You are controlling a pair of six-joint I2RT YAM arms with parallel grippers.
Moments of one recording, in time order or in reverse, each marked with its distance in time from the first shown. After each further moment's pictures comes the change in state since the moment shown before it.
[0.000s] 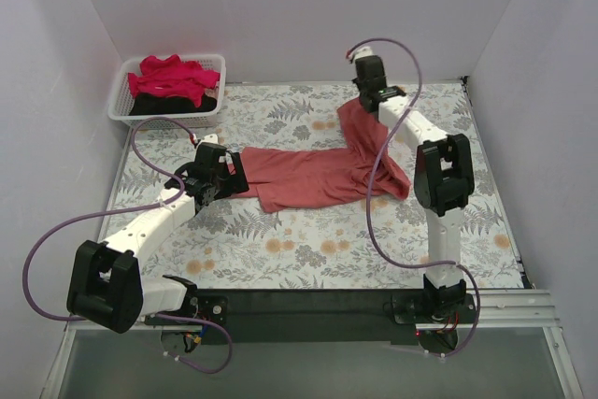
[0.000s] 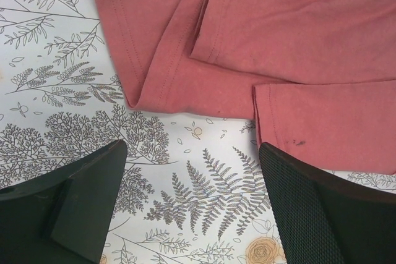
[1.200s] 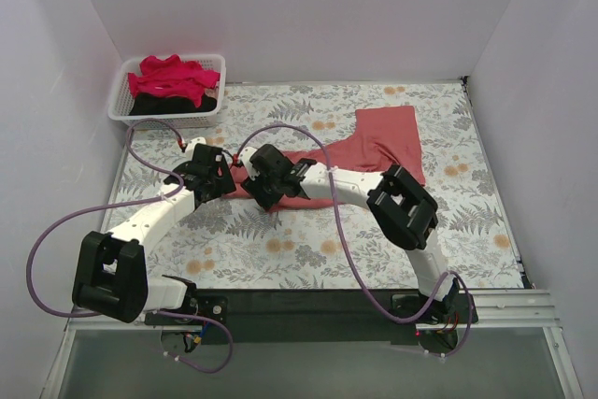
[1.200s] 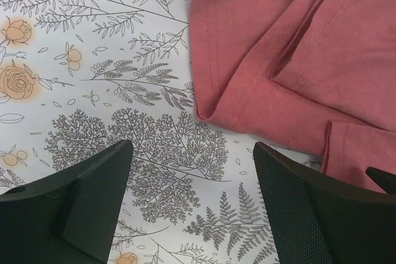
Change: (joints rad) left arm 0.057 0.055 0.001 -0.046 -0.157 -0.040; right arm 0.587 -0.048 -0.257 -0.026 -0.498 0.296
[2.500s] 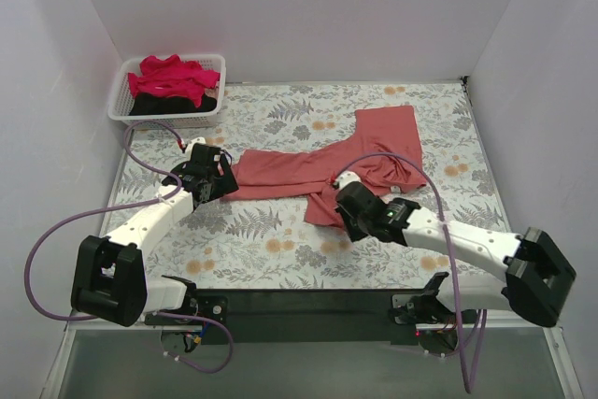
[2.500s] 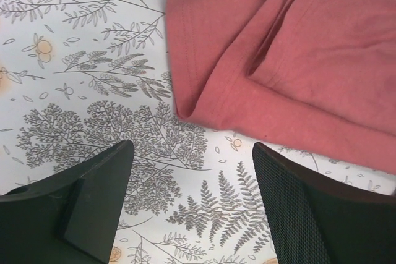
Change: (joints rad) left arm 0.009 -0.021 0.000 -0.008 0.070 -0.025; right arm -0.023 -0.773 -0.736 -0.151 0.259 0.308
